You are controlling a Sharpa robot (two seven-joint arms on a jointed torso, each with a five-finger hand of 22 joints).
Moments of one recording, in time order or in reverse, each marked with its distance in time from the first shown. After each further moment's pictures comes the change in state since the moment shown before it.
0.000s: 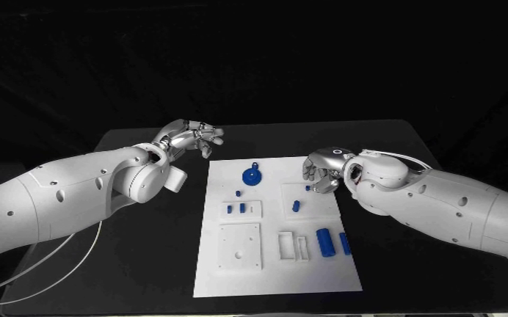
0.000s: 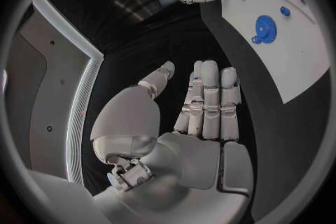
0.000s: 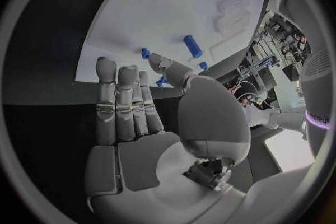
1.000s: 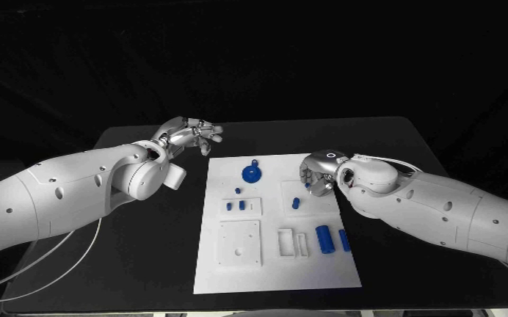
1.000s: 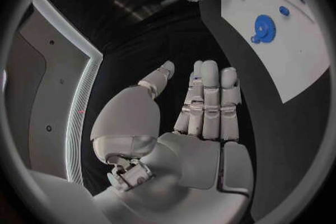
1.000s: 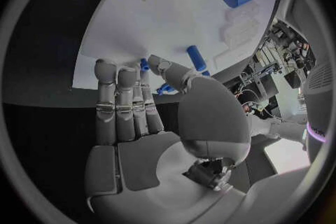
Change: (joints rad) left arm 0.000 -0.001 0.000 -0.003 0.003 0.002 -0.003; left_hand 0.000 0.000 -0.003 -0.003 0.000 0.000 0.000 0.000 0.000 0.000 0.000 0.000 0.001 0.000 0.000 0.000 0.001 0.000 0.000 0.001 0.000 0.000; right arm -0.028 0.040 -0.010 -0.033 -0.066 -0.017 -0.031; right_hand 0.000 -0.008 0.071 0.025 -0.065 0.052 -0.020 0.007 -0.002 0.067 -0.034 -0.009 -0.001 0.010 -0.008 0.028 0.012 -0.004 0.019 -0.005 0.027 0.038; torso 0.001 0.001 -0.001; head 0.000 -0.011
